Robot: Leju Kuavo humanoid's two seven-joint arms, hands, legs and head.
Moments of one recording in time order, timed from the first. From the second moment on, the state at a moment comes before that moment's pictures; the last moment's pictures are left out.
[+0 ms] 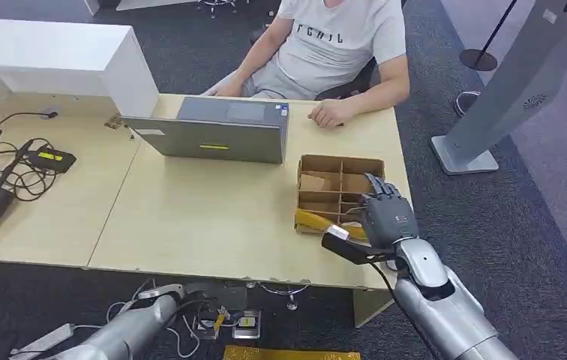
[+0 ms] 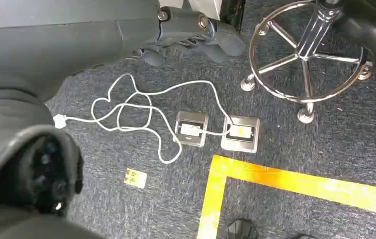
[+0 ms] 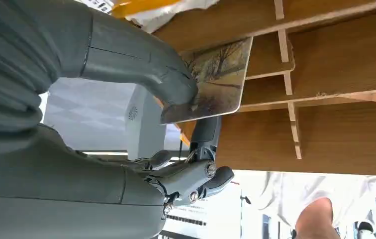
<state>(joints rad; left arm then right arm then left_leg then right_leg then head) -0.52 0.02 -0.52 -0.33 -0.70 -0.37 -0.20 -0.46 -0.31 0.55 -1.16 1.19 -0.19 0.17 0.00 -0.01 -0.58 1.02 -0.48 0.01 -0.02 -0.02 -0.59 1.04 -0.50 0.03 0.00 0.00</state>
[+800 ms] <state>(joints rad) -0.53 0.02 -0.52 -0.33 -0.71 -0.38 -0.20 -0.55 -0.29 0.51 -1.11 1.22 -0.35 0.14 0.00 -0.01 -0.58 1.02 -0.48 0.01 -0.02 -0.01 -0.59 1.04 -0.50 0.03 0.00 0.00</state>
